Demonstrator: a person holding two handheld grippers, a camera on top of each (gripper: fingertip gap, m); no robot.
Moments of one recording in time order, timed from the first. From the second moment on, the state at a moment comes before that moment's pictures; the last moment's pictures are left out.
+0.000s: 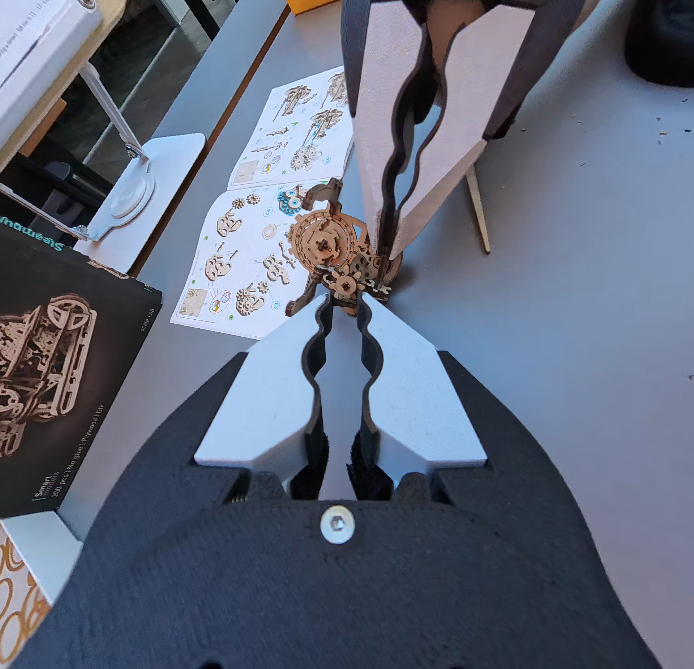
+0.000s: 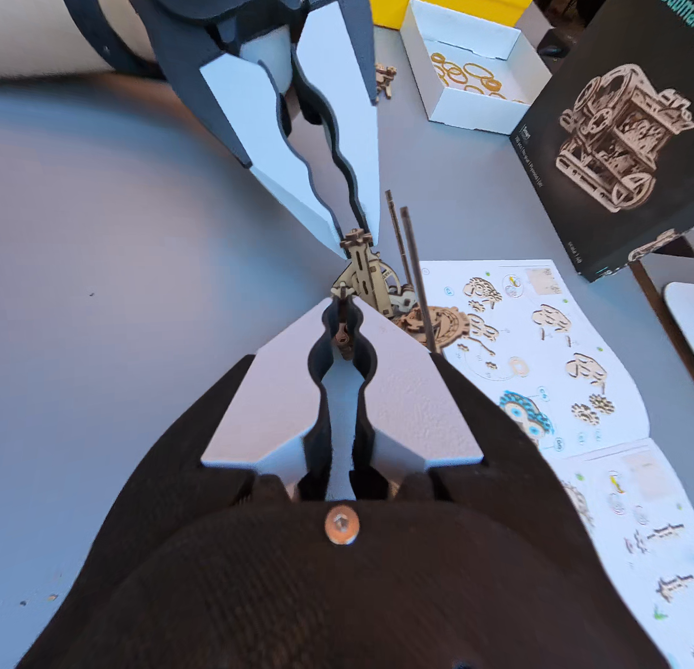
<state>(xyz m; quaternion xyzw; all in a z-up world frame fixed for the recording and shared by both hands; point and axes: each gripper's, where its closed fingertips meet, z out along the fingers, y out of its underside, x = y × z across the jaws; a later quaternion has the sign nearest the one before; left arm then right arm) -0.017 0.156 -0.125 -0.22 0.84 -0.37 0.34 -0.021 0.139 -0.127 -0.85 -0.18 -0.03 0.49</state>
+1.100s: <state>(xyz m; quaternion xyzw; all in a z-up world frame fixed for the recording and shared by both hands) -0.015 0.158 -0.124 -0.29 0.82 -0.39 0.29 -0.018 0.139 -0.135 -0.86 -0.25 -0.14 0.42</state>
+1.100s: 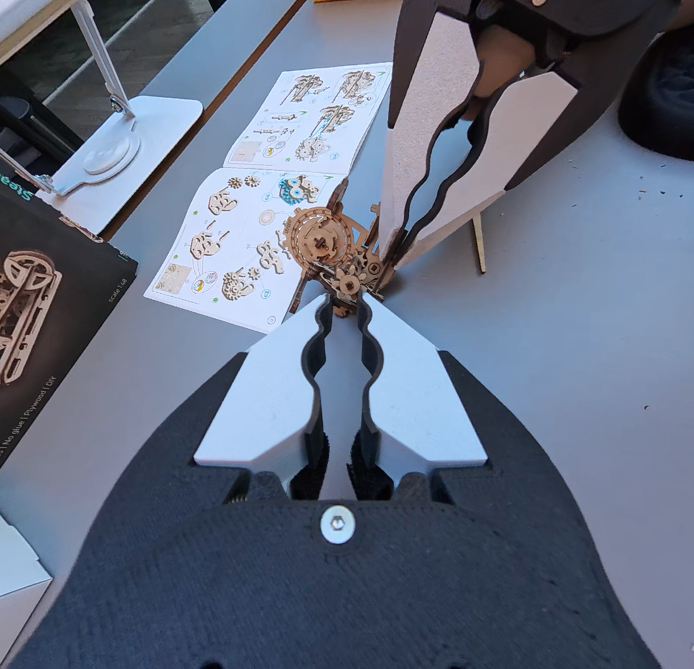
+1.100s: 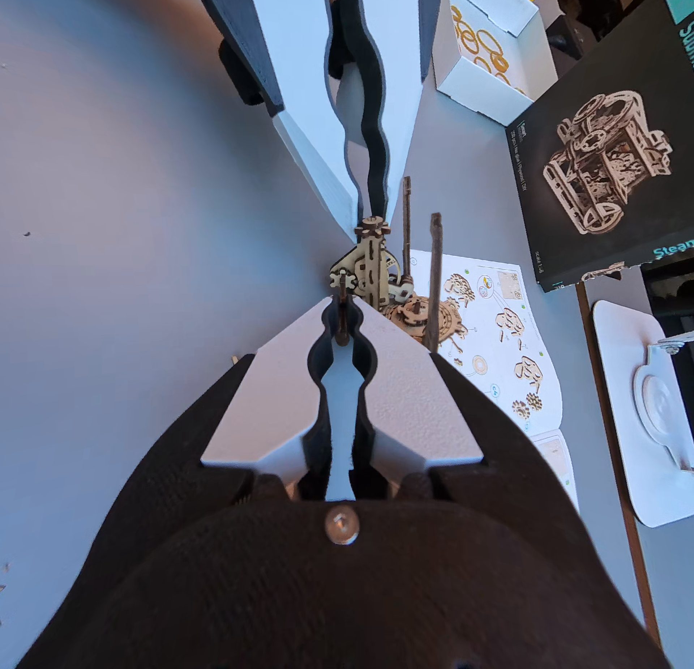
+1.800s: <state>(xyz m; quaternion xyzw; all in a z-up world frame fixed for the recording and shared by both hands) -0.029 0.182 -0.139 -0.41 0.80 -0.40 0.20 -0.013 0.149 -0.137 -0.87 -0.23 -0.17 0.40</state>
